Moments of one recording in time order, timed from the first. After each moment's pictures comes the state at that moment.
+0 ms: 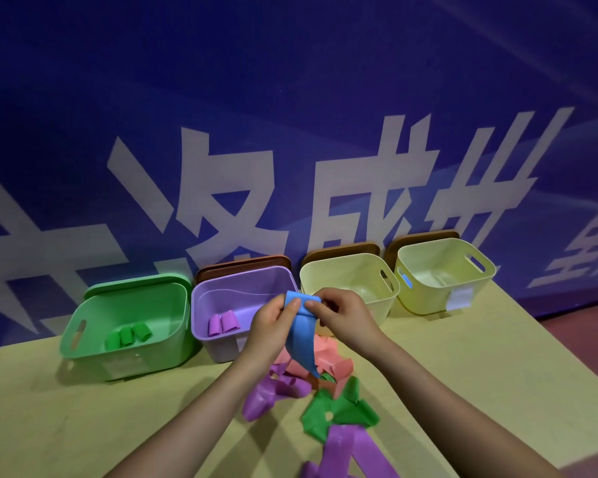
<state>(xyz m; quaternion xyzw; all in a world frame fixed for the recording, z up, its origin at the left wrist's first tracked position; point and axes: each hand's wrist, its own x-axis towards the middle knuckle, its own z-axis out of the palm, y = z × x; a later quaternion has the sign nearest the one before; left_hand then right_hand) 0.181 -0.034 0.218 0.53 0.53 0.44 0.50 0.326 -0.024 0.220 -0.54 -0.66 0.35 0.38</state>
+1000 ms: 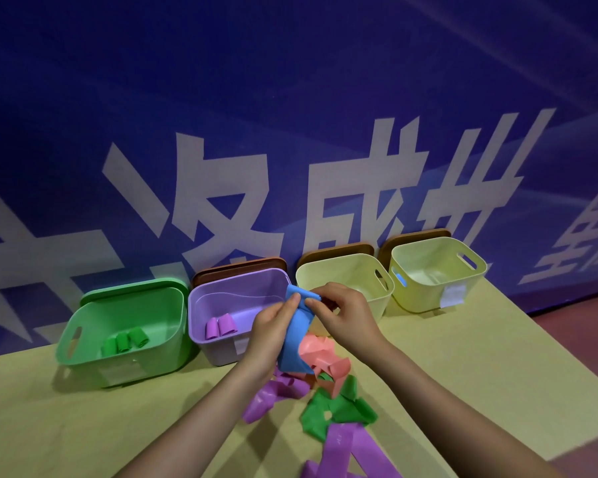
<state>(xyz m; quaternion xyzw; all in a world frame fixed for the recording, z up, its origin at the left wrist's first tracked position) 0.188 -0.041 0.224 0.40 0.54 0.45 0.58 0.328 -0.032 0.219 -0.51 -0.70 0.22 0.44</state>
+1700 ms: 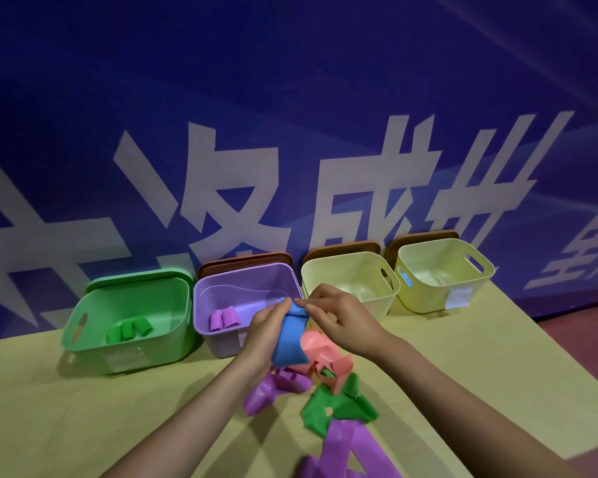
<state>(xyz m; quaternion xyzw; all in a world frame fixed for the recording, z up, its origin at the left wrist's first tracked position) 0.171 -0.037 0.204 0.36 0.56 0.45 0.60 0.328 -0.030 0.221 -0.44 -0.82 0.20 0.31</state>
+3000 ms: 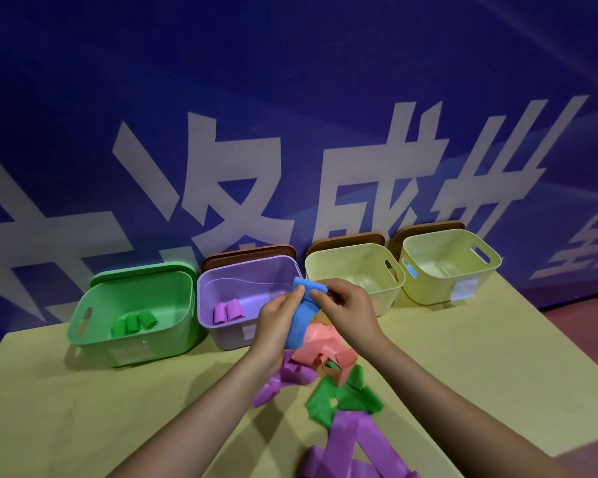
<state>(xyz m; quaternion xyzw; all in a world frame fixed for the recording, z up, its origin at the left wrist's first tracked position) 0.182 -0.036 0.209 0.37 0.54 0.47 0.59 0.311 -0.031 0.208 -0.55 -0.63 0.30 0.47</state>
